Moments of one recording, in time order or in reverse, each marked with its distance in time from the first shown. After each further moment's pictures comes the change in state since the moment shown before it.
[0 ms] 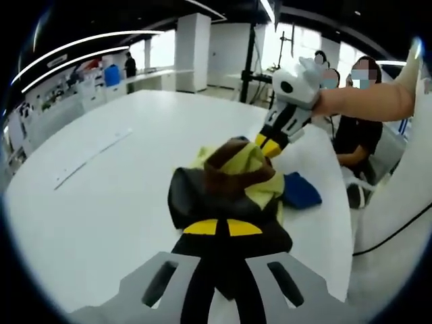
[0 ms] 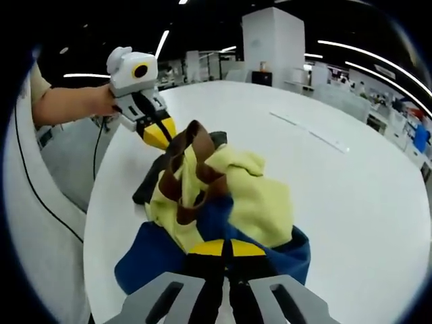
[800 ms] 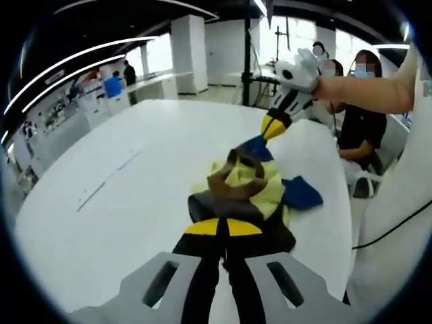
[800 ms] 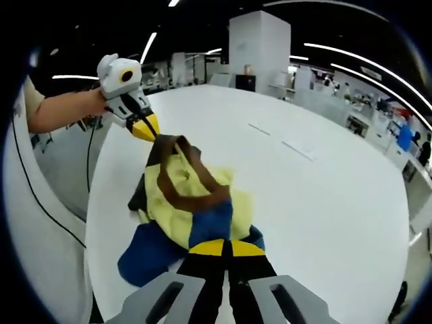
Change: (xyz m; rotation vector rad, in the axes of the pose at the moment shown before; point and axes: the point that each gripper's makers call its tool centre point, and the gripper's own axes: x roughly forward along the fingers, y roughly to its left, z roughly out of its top) left arm -0.036 0.020 0.029 0.079 0.034 0.077; right arm -0.058 -0.031 0.019 0.015 -0.014 -0.122
